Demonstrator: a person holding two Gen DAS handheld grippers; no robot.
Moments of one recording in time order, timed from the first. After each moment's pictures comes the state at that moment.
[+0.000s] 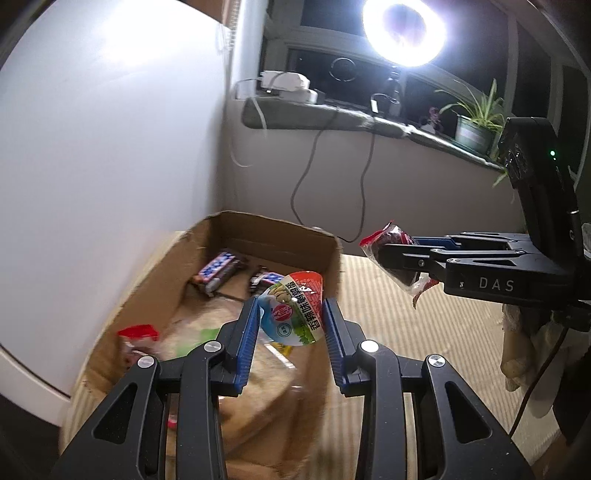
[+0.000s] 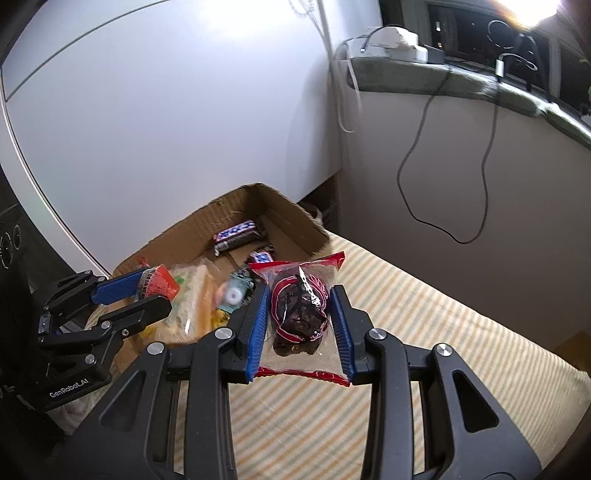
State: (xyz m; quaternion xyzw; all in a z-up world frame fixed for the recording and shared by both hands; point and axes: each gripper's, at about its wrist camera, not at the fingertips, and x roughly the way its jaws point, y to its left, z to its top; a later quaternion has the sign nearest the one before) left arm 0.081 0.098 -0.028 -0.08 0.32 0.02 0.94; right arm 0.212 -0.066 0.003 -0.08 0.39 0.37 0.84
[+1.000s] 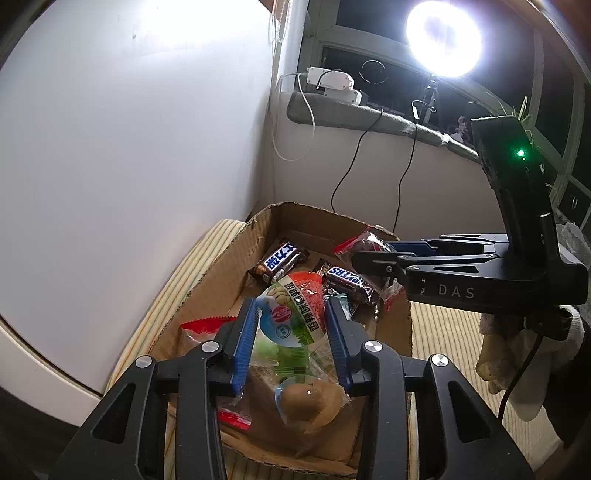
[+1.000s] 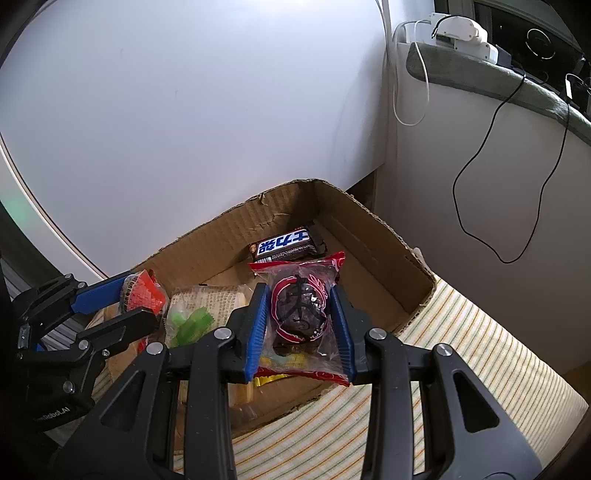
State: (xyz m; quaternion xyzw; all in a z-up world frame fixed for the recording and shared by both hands) left arm 0.076 0.149 -0.040 -0.11 0.33 0.06 0.94; right arm 0.224 0.026 -0.029 -0.12 0.41 0.39 0.81
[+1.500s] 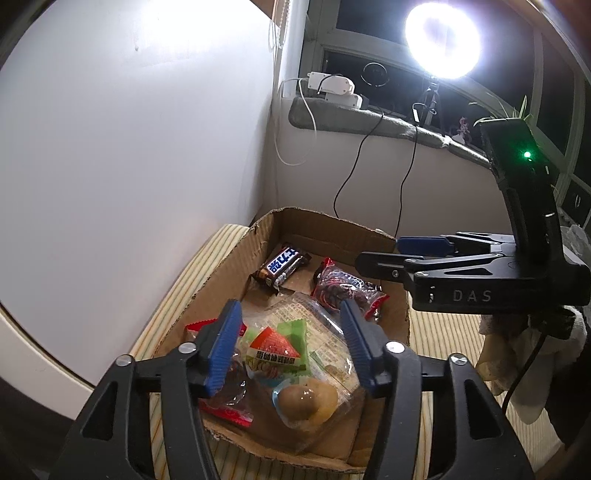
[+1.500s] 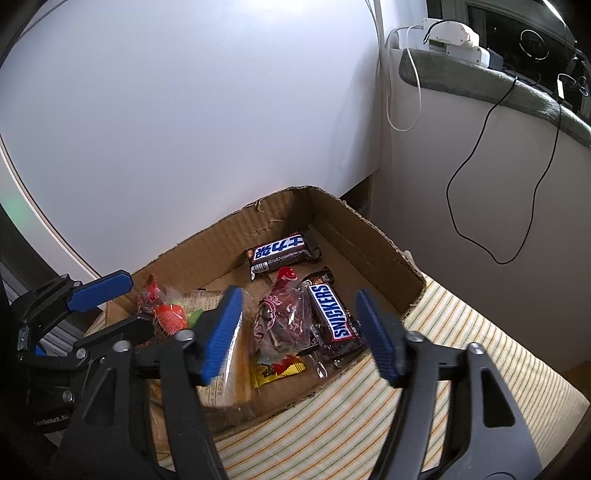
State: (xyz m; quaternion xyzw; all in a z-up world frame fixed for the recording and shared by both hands) left arm 0.071 0.145 -0.037 -0.10 0.32 0.06 0.94; right arm 0.221 0.021 -0.023 -0.11 0.40 0.39 0.82
